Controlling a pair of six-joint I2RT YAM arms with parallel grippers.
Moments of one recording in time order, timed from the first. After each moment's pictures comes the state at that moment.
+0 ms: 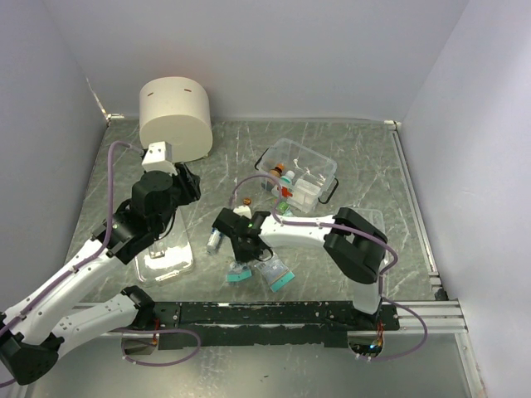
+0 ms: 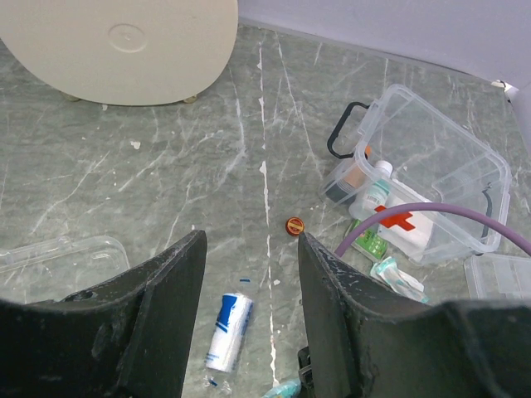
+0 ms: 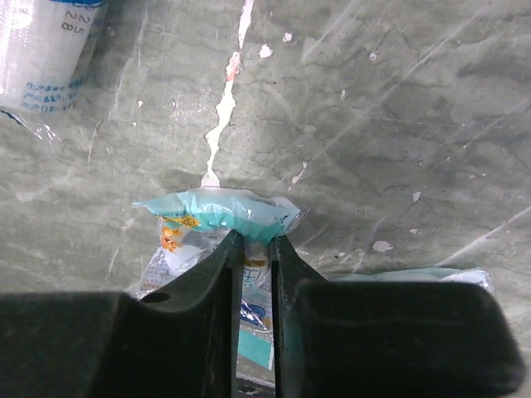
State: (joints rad) left arm -0.69 0.89 0.93 -0.35 -0.53 -0.49; right arm 1.10 1.89 1.23 -0.60 0.14 0.76
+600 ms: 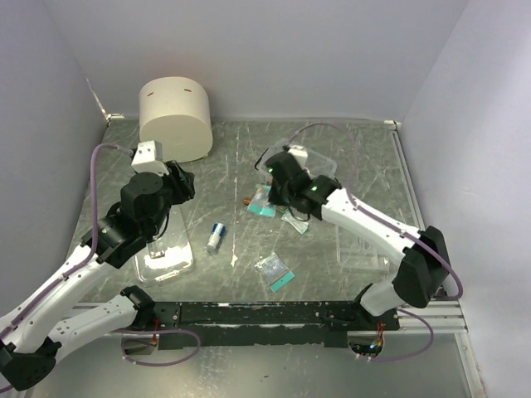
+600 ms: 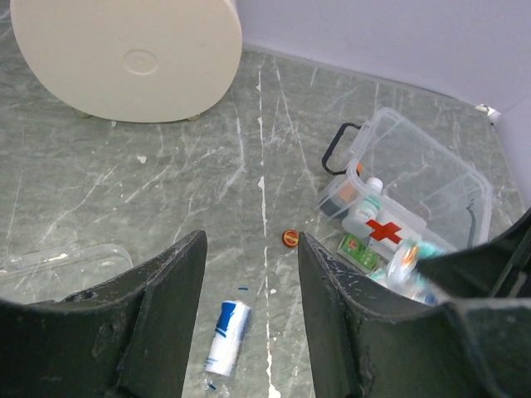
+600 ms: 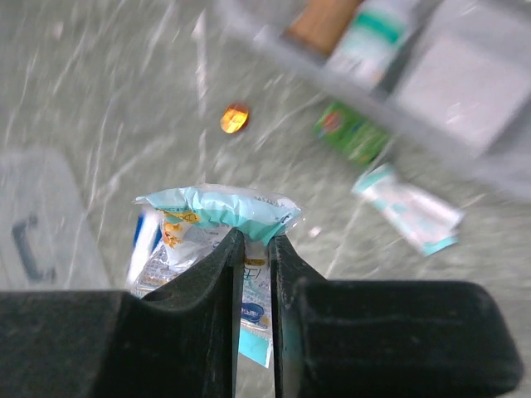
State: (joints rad) left arm -0.69 0.84 0.94 -0.37 -0.56 -0.49; right arm 0.83 1.49 1.23 -0.57 0.31 0.73
